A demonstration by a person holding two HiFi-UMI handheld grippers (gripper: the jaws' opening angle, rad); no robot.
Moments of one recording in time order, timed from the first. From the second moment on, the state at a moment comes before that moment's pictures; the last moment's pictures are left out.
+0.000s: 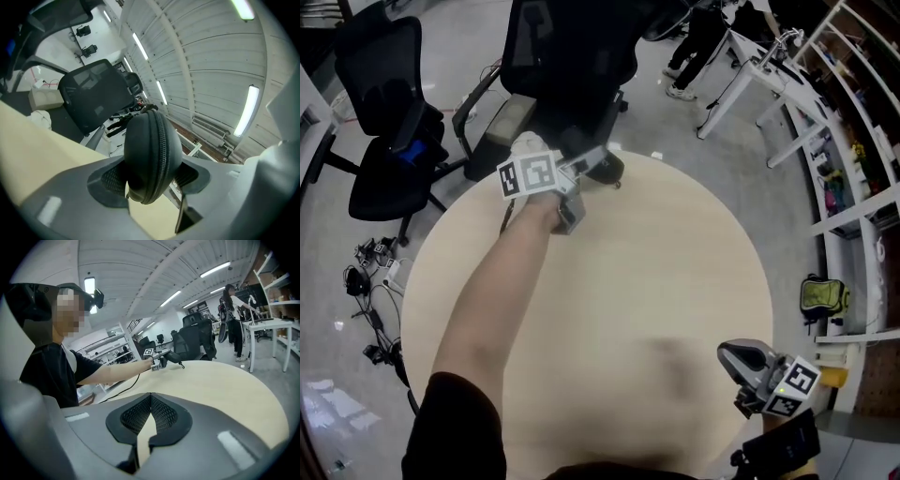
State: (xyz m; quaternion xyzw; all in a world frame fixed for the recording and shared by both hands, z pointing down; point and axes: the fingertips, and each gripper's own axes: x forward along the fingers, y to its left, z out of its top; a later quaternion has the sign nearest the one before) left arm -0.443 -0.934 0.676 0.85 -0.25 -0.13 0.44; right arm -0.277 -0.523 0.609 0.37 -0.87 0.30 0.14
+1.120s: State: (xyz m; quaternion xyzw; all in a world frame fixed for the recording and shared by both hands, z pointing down) left arm -0.443 -0.929 0.769 0.84 -0.36 0.17 0.37; right arm -0.293 -0.537 0.620 0.34 -0.88 0.31 0.11
